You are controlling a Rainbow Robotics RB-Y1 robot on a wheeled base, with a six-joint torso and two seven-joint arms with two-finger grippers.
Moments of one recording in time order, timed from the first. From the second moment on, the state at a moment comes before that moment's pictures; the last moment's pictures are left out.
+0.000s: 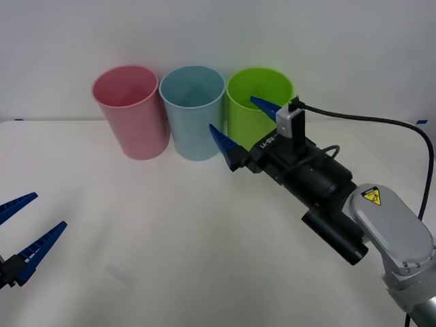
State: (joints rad) right arm -0.20 -0.40 0.33 -1.78 1.28 -0.30 -0.10; left arm 0.35 0.40 0.52 -1.66 -0.96 -1.22 0.00
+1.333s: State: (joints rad) right arm 0.27 -0.40 -0.14 -1.80 1.16 -0.92 0.18; left arm 0.35 0.40 0.52 -1.66 -0.96 -1.22 0.00
